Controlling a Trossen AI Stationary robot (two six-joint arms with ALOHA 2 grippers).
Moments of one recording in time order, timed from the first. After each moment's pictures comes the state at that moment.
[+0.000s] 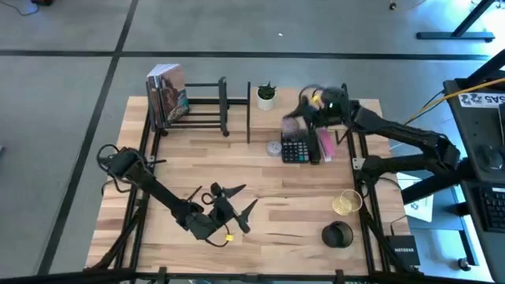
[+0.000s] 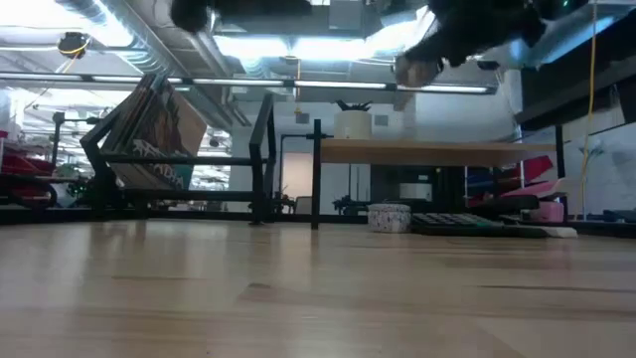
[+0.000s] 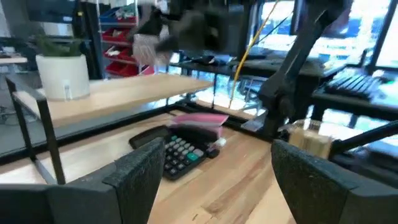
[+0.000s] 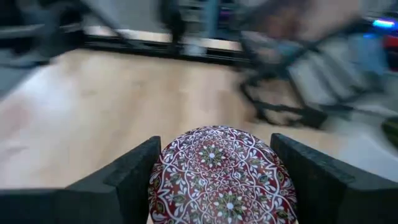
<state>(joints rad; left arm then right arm) -0.66 1.86 1.03 0.96 -1.33 0.03 -0.39 1.12 0.84 -0.17 -0.49 -0.32</state>
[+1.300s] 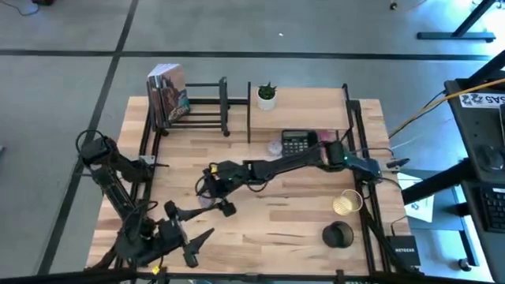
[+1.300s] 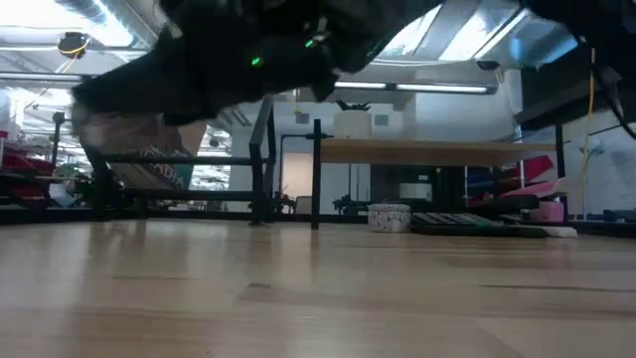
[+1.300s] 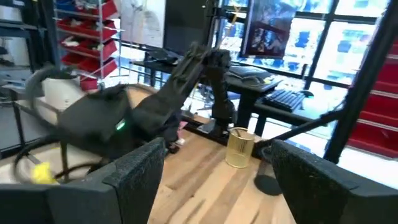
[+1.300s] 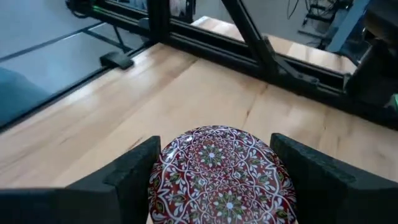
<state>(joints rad) -1.04 1.64 1.03 0.96 -1.57 0.16 0.10 2.40 1.80 0.21 -0.39 -0.24</state>
